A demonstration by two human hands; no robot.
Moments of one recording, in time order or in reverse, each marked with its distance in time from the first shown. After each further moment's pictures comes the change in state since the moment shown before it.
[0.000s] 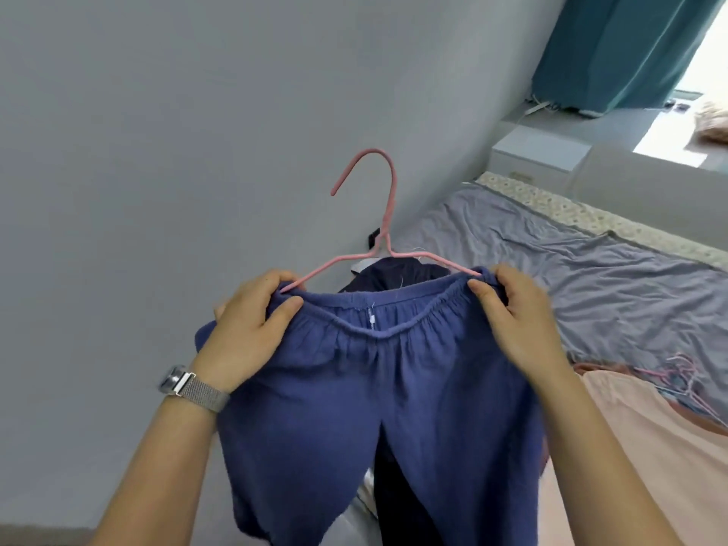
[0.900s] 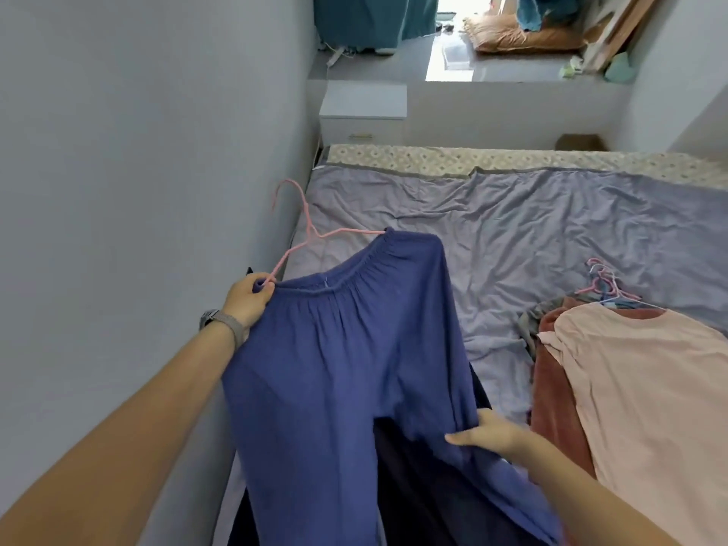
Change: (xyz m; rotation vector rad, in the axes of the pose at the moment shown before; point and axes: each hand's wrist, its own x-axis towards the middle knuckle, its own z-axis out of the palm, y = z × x) left_hand 0.489 -0.179 0.256 -0.245 -0.500 -0.103; right_hand 0.045 0.201 0.219 0.434 -0.420 1.349
